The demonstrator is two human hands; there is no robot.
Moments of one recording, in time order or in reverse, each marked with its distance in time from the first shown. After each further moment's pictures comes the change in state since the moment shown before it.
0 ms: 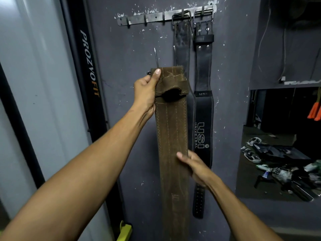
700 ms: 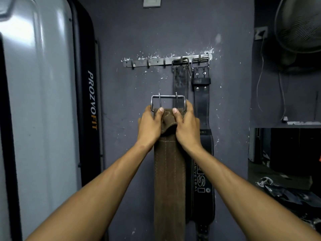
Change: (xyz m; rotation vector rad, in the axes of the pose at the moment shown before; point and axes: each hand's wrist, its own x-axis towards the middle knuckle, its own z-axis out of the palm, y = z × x) left_hand 0.034 -0.016 0.019 0.758 0.128 0.261; right_hand 0.117 -0.199 0.026 -0.627 0.597 -0.759
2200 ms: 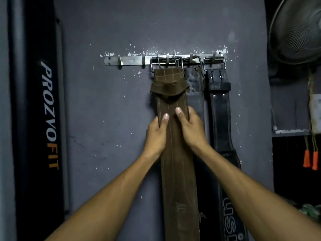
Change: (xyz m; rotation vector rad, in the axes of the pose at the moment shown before) left_hand 0.168 -0.141 0.078 -0.574 -0.294 0.042; right_hand 0.121 0.096 0.107 0.116 0.022 0.045
